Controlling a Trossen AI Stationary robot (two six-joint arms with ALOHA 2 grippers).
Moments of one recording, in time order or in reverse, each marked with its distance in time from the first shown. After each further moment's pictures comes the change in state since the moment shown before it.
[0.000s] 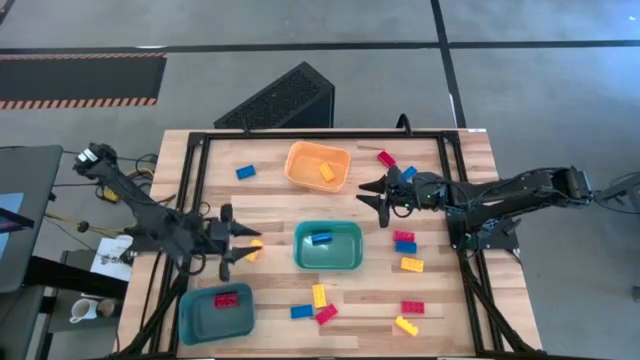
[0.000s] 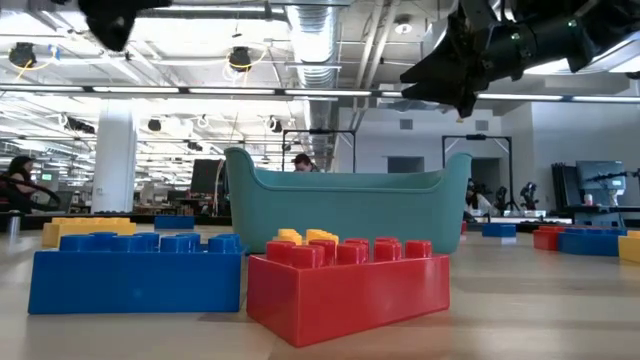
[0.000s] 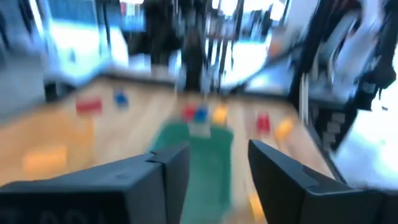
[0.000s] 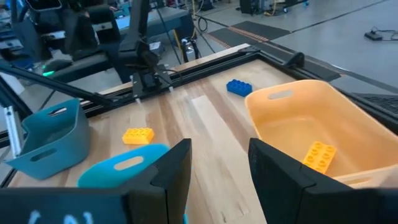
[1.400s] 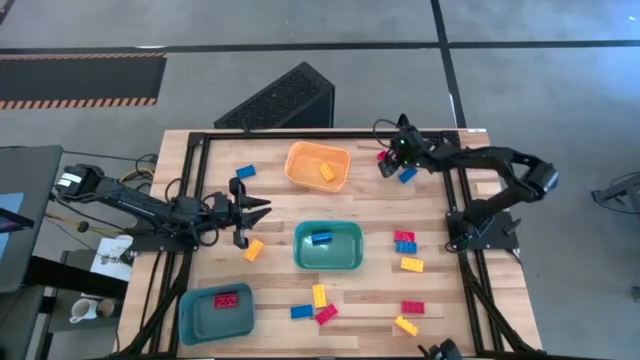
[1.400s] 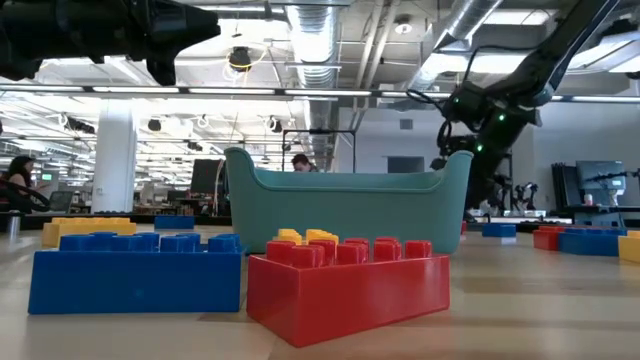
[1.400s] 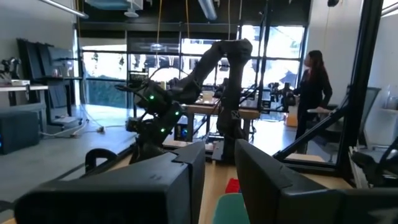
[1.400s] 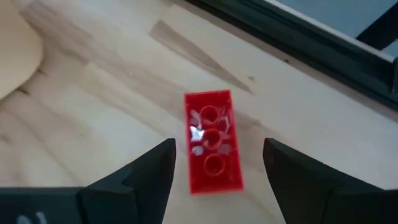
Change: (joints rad) left arm 0.471 0.109 -0.278 0.788 0.368 0.249; right arm -0.711 0.402 0.142 -0.419 -0.054 -0.095
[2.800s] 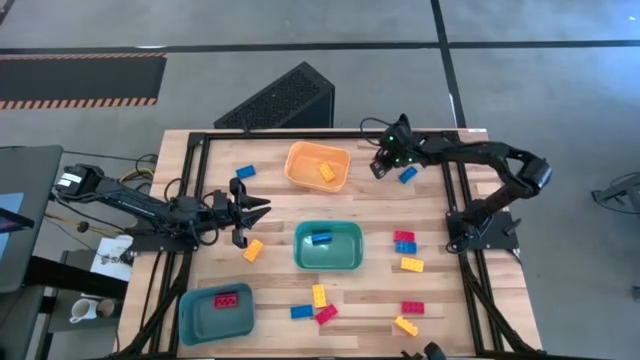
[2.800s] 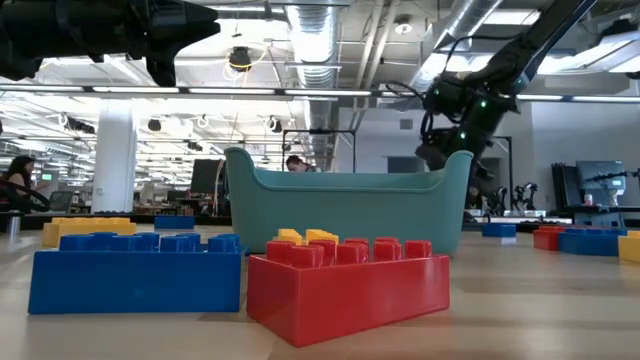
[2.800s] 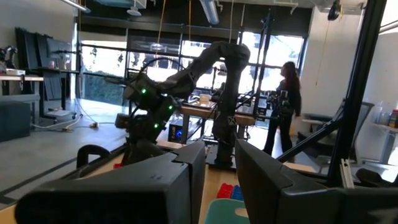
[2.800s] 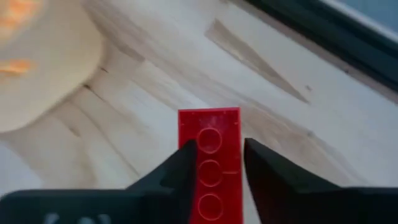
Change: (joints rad) left arm 0.000 0.000 0.001 0.015 -0.002 -0.066; right arm 0.086 0.042 0.159 -0.190 -0.076 0.024
